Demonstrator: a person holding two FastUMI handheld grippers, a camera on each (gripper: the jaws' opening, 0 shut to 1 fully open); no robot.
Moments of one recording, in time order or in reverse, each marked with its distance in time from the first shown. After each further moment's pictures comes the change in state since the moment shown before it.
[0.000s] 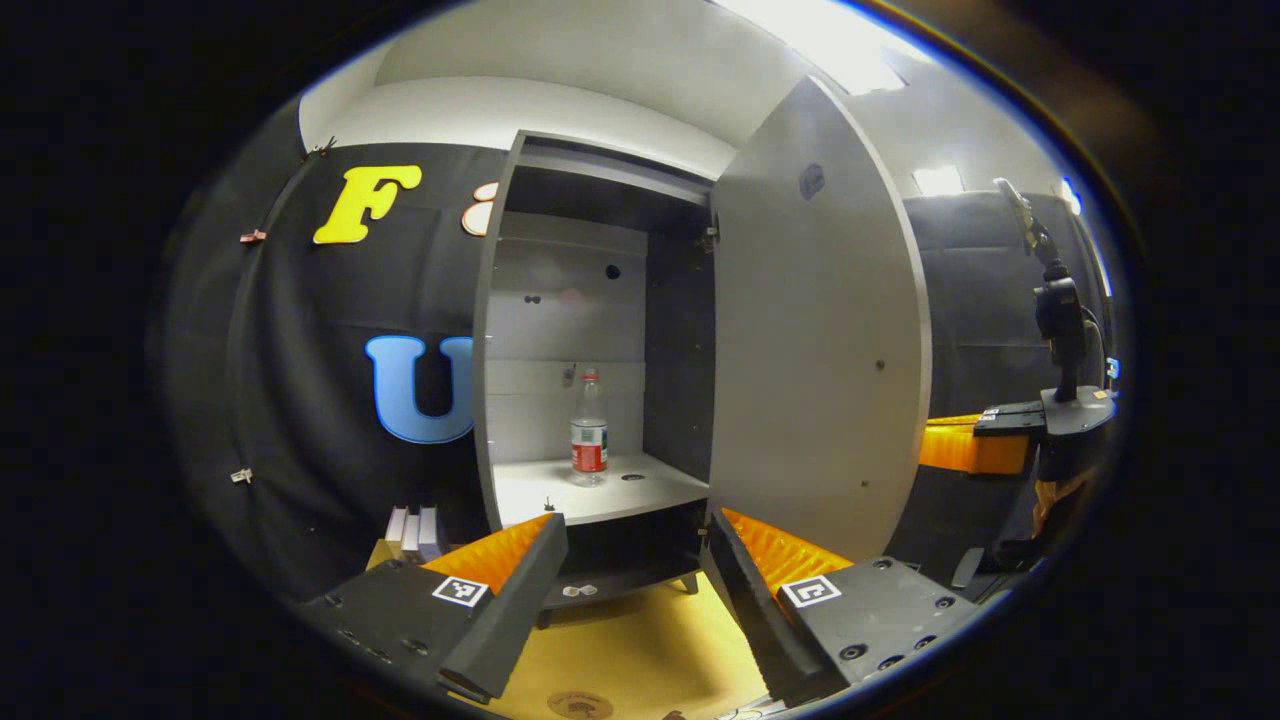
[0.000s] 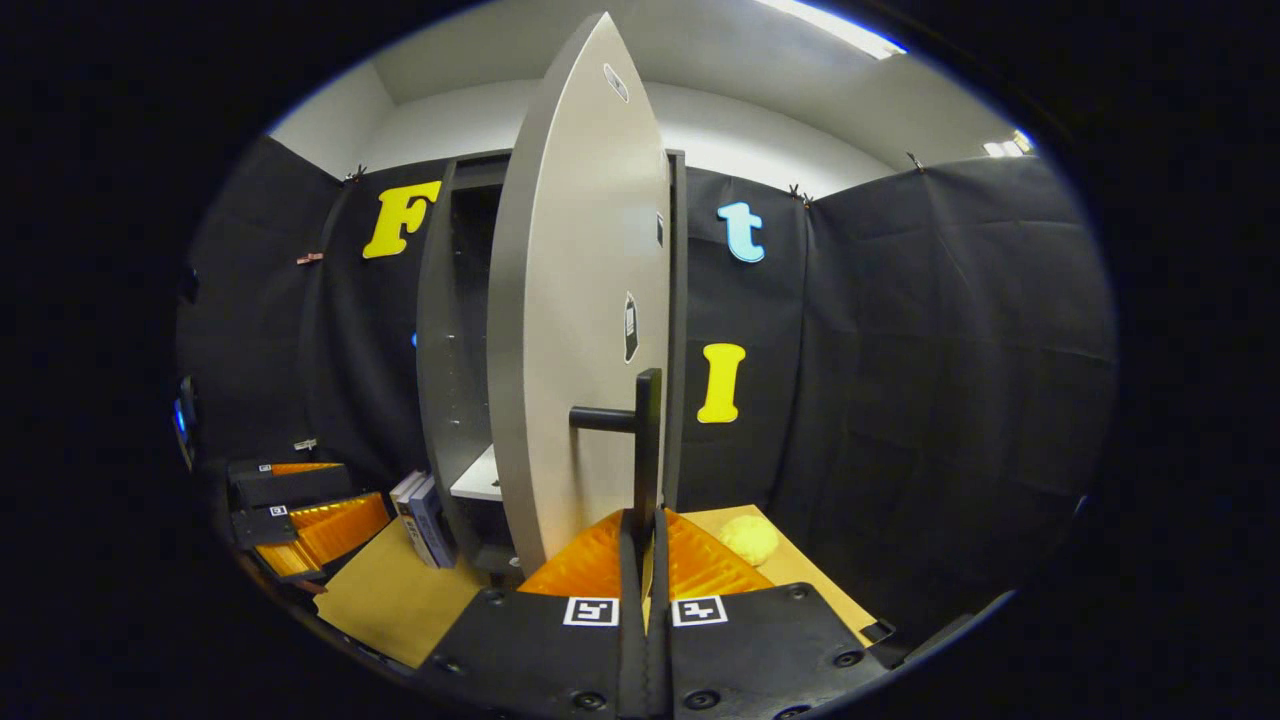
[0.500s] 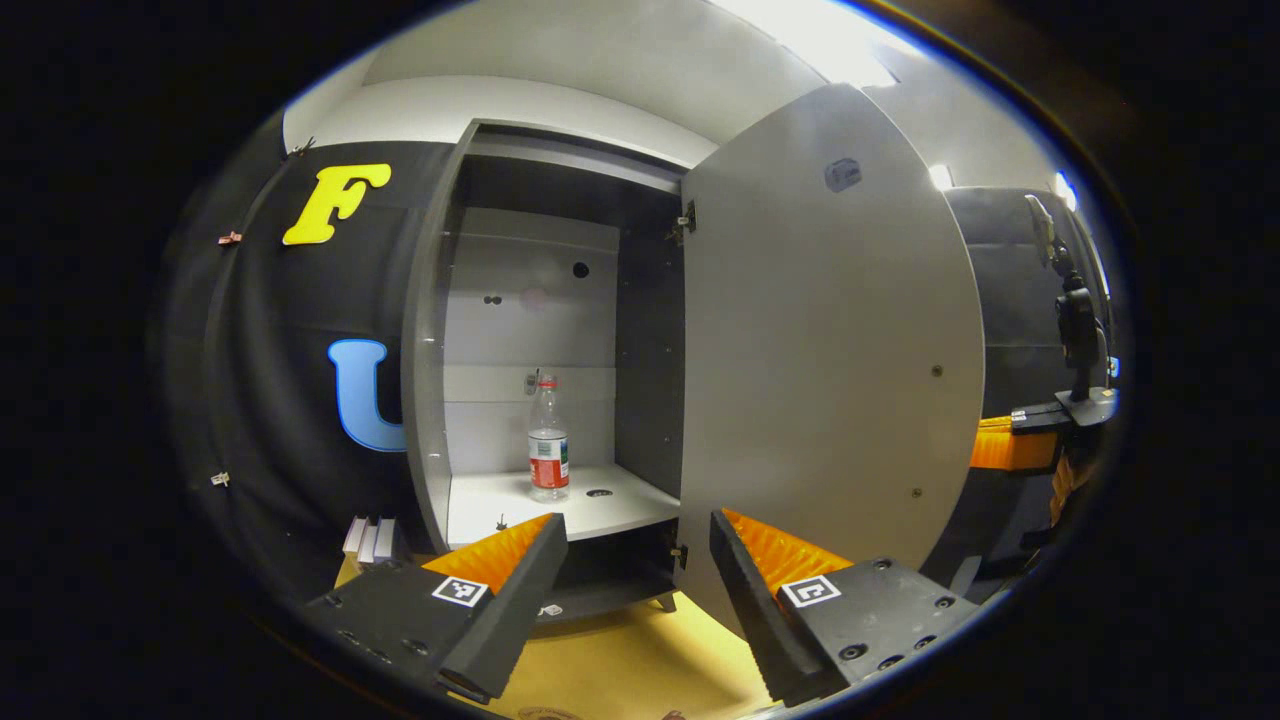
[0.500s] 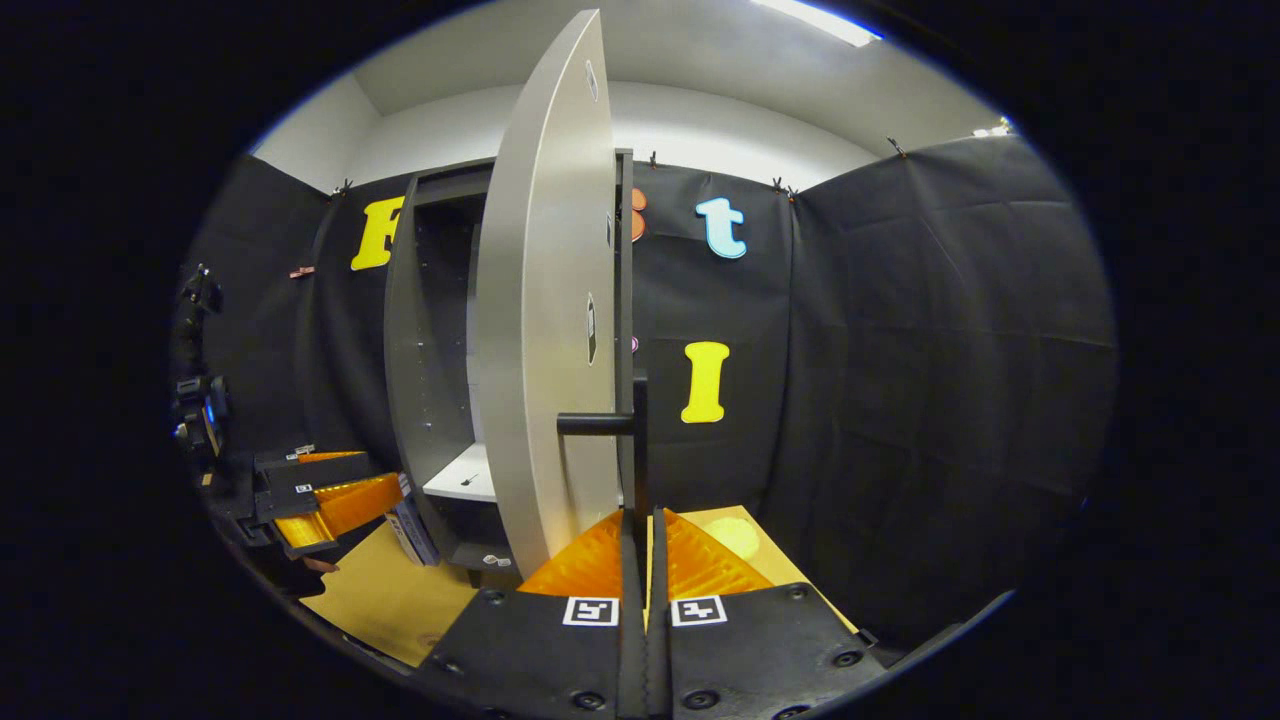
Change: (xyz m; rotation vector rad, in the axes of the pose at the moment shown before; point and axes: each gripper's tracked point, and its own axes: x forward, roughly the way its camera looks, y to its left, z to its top) left arm 0.059 -0.039 0.005 0.008 -0.013 -0.030; right arm 0.004 -0.076 -0.003 0.055 -0.007 0.048
